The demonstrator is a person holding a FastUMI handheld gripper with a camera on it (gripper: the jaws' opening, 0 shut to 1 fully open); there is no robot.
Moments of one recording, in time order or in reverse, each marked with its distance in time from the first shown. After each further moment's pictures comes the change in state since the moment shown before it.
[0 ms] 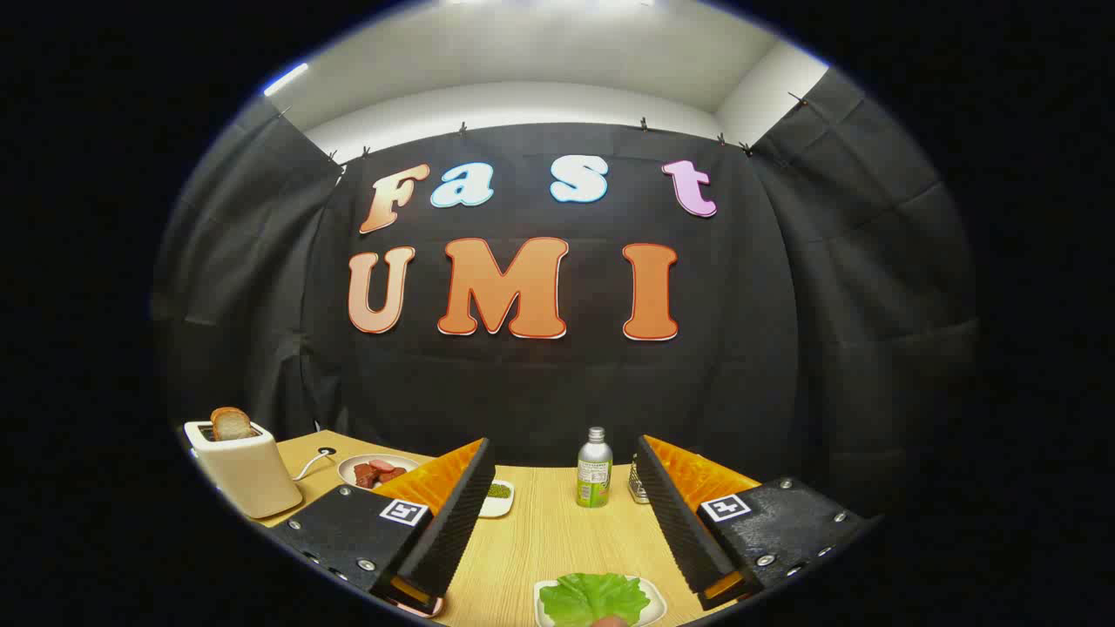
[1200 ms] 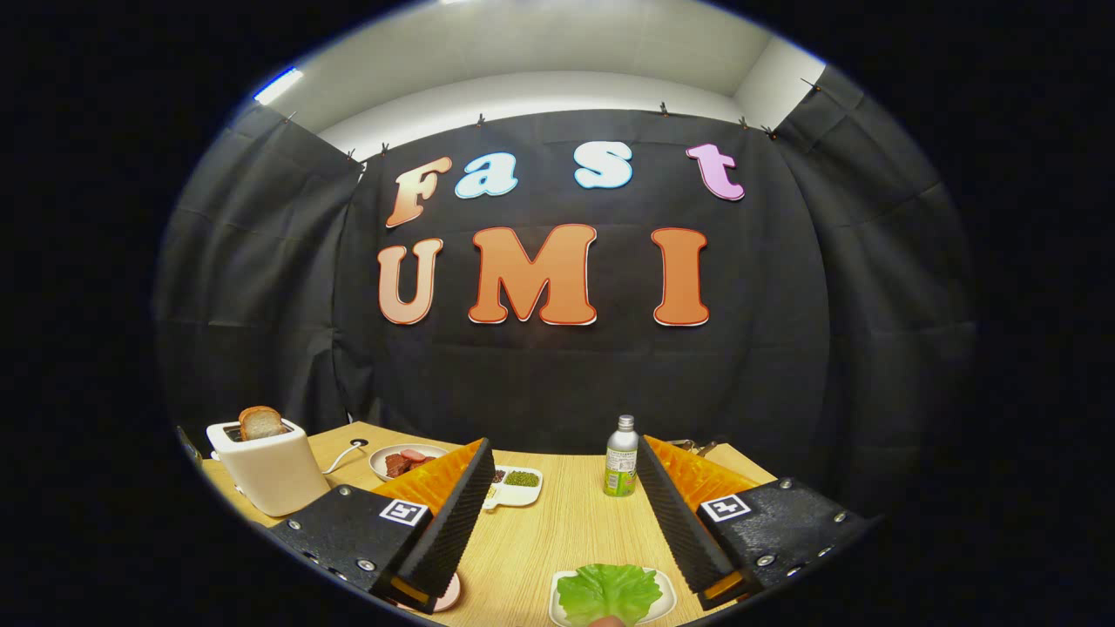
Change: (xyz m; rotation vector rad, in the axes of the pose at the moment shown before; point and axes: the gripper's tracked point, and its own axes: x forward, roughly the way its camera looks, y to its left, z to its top) arm -0.004 0.016 -0.006 0.027 0.075 0.125
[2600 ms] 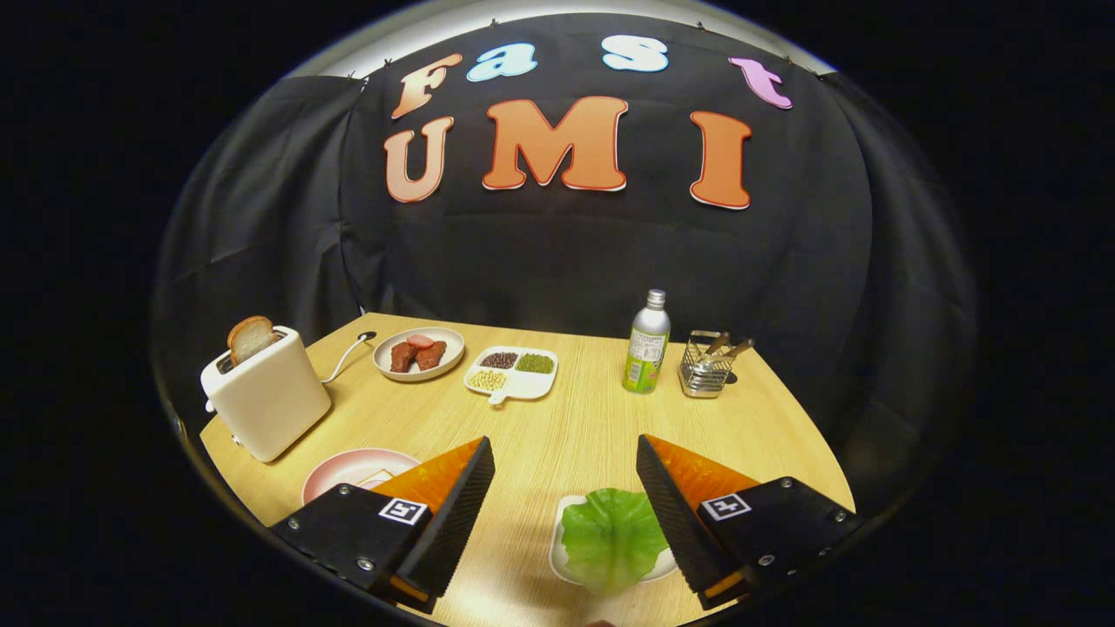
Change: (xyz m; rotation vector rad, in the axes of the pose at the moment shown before) arm 0.007 0.009 -0.109 -0.058 0.480 0.074
